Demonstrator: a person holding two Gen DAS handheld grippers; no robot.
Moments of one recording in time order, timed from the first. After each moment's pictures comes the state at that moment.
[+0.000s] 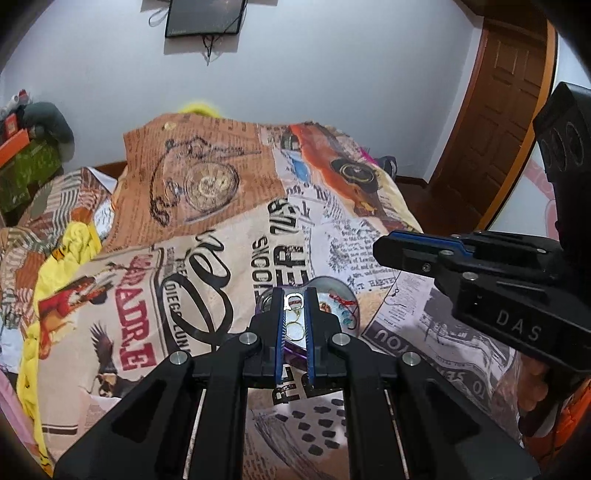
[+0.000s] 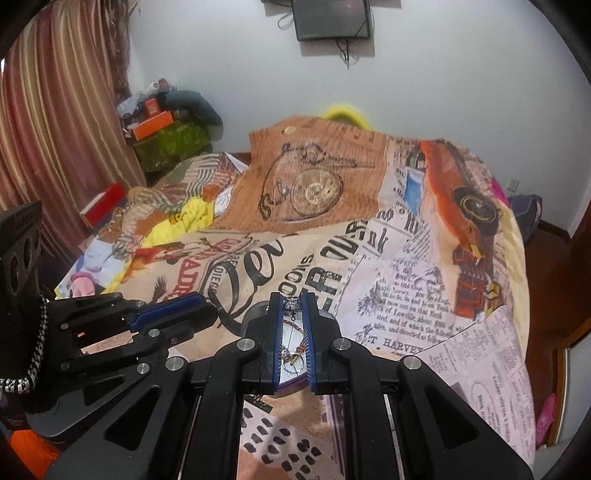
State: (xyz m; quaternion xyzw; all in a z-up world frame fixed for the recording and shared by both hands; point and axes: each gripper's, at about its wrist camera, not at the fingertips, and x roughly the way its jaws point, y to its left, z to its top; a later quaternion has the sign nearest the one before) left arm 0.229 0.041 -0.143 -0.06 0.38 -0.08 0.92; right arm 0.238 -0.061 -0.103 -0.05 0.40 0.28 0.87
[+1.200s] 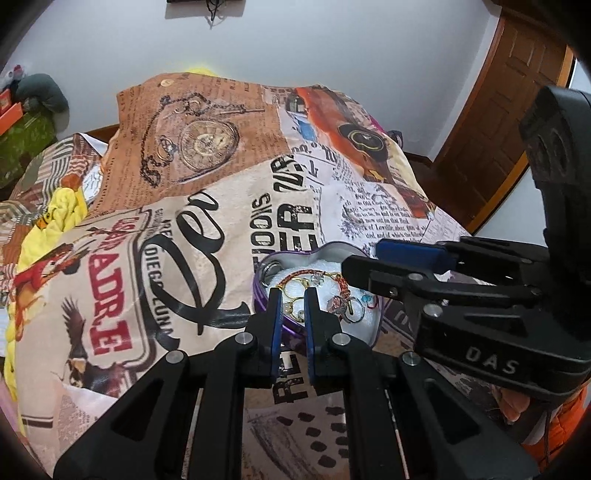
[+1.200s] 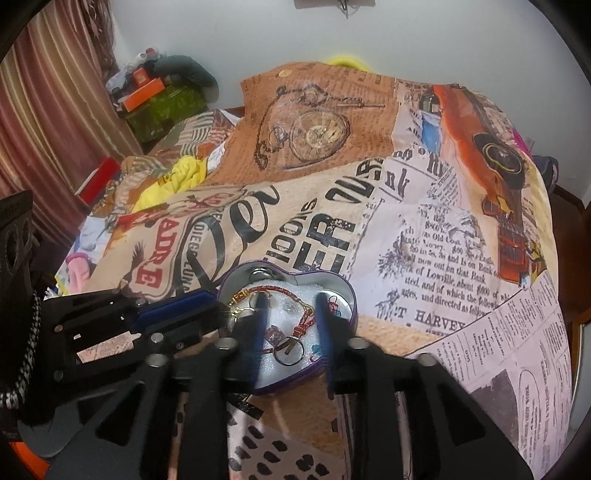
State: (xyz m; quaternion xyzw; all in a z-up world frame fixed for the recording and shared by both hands) left arm 0.248 0.040 -0.178 -0.08 0.43 -0.08 0.90; right arm 0.258 -0.054 -0.148 -0.05 0.46 0.28 0.84
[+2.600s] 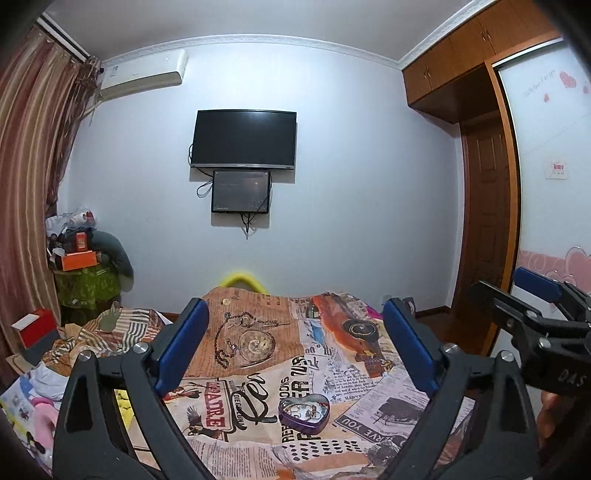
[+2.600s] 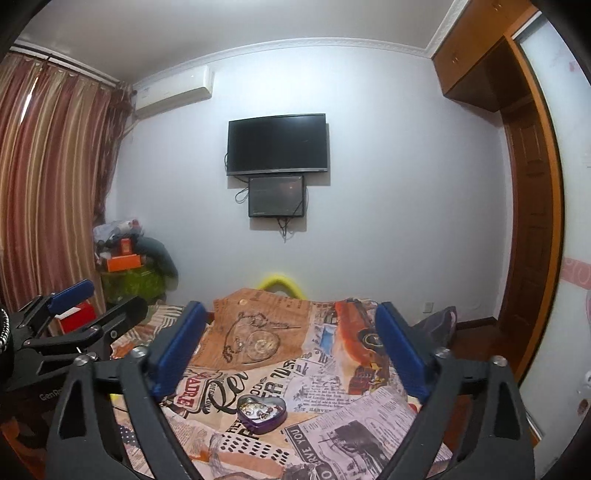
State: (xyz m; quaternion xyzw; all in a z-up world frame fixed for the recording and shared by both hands) left arm 0.032 0.016 0.029 -0.02 0.06 0.01 1.00; right arm 0.032 -0.121 0.046 -0.01 0.06 0.15 0.99
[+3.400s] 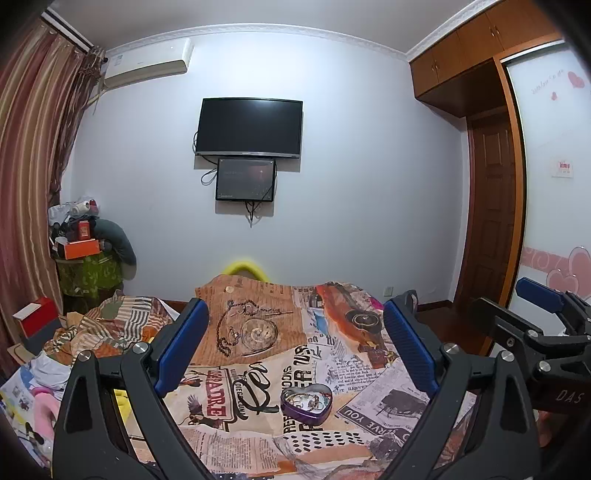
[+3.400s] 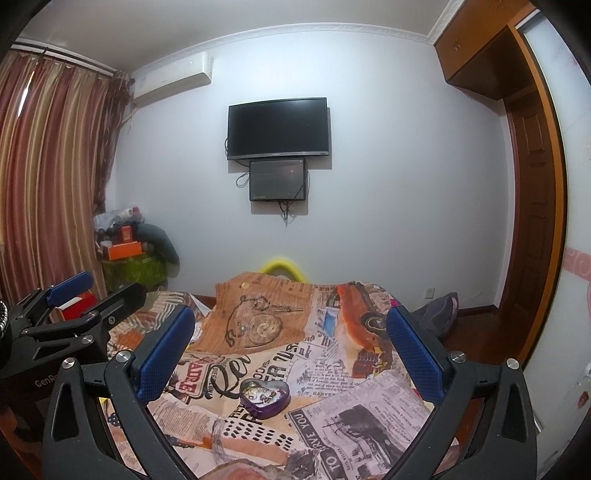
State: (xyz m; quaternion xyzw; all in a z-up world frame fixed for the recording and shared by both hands) left arm 0.025 0.014 0.022 -0.03 0.08 0.02 1.00; right arm 0.024 -0.129 0.035 -0.02 0.10 0.15 0.98
